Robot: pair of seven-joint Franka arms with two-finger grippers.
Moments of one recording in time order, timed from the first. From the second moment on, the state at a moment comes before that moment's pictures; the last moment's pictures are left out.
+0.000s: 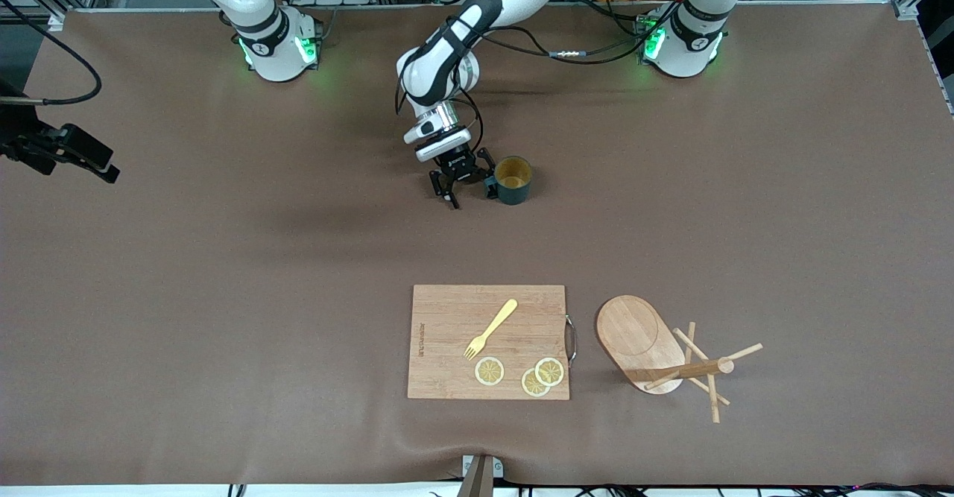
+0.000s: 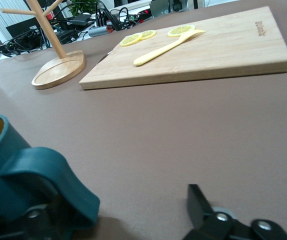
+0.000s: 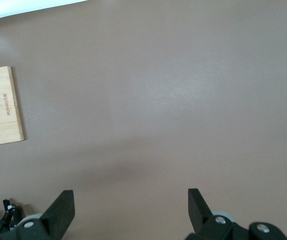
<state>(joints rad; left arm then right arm) -1.24 0.97 0.00 -1.48 1.13 1.89 -2.11 0.00 -0.02 -0.02 -1.59 0.01 1.65 0.15</state>
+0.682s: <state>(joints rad) -1.24 0.97 0.00 -1.47 1.13 1.89 -2.14 -0.05 -0.02 0.01 -1.59 0.02 1.65 0.15</state>
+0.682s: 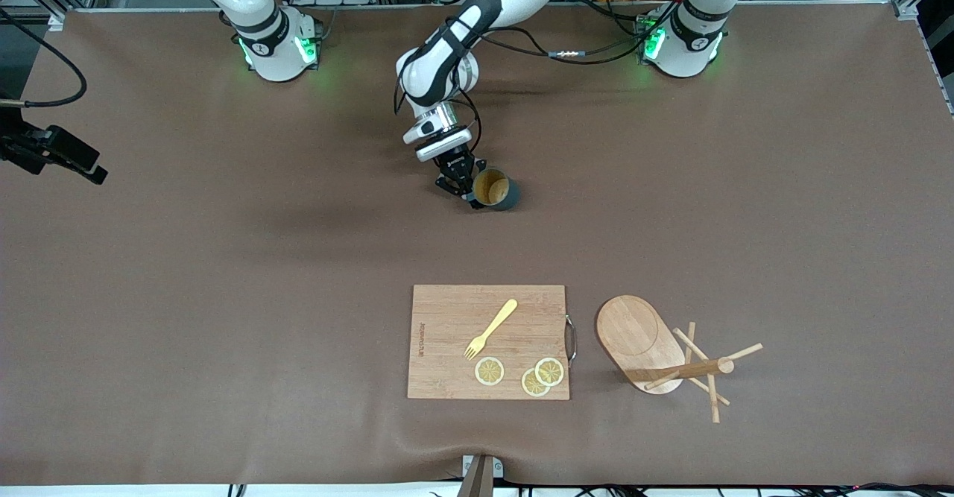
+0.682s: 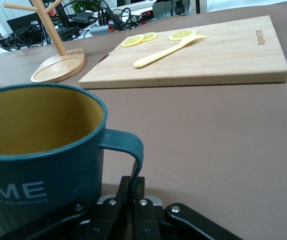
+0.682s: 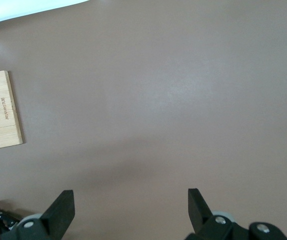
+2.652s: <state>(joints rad) -0.34 0.53 0.01 -1.29 -0.26 2.10 -1.30 -0.05 -0.02 0.03 -1.58 0.02 1.66 0.15</state>
